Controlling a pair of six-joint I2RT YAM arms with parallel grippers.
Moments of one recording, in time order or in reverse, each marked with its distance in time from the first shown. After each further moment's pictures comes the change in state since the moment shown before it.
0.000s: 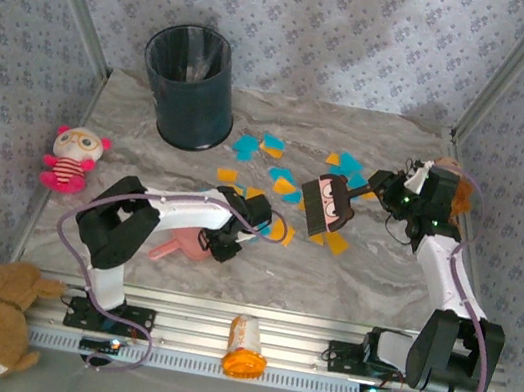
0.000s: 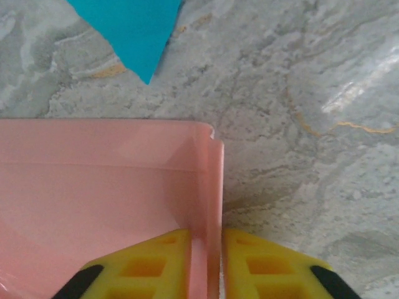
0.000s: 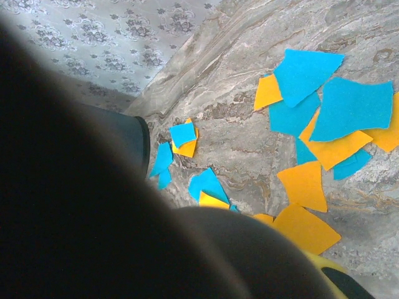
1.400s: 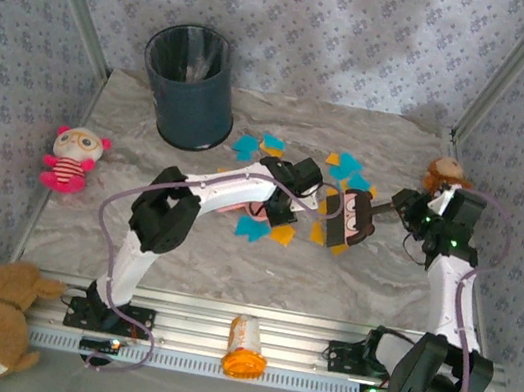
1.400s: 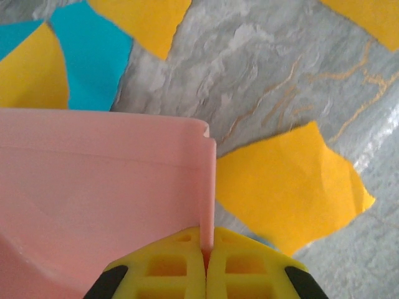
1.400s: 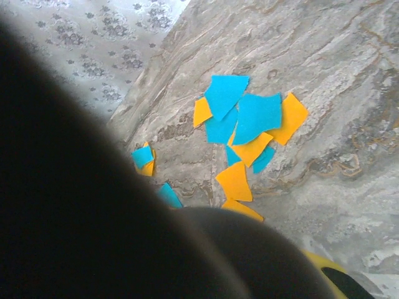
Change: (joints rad) left arm 0.003 0.360 0.661 0.001 0.047 0.346; right arm -0.201 -0.143 -0.064 -0.161 0.004 -0.054
